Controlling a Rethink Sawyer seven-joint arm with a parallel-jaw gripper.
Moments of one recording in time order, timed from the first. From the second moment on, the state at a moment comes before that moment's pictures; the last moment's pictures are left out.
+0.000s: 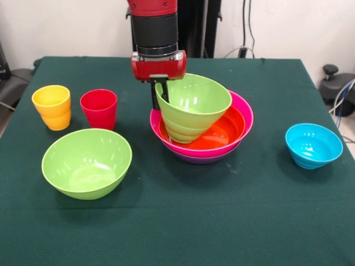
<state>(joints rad) -0.61 -0.61 0.27 1.90 -0.35 0.12 1.73</state>
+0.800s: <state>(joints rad) -0.61 -0.60 0.28 1.88 -0.38 0.12 1.73</state>
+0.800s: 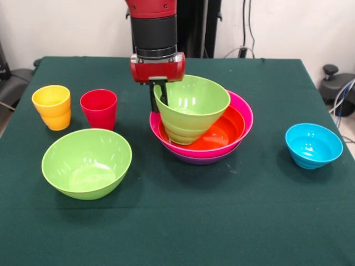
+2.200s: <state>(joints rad) -0.71 -0.54 0.40 1.82 -0.42 0.12 1.73</state>
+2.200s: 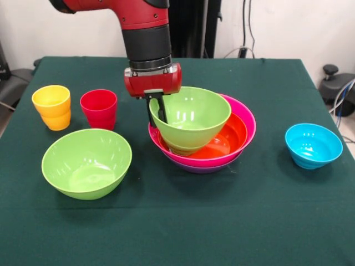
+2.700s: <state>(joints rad) -0.80 -0.50 0.49 1.81 -0.46 0.12 1.73</state>
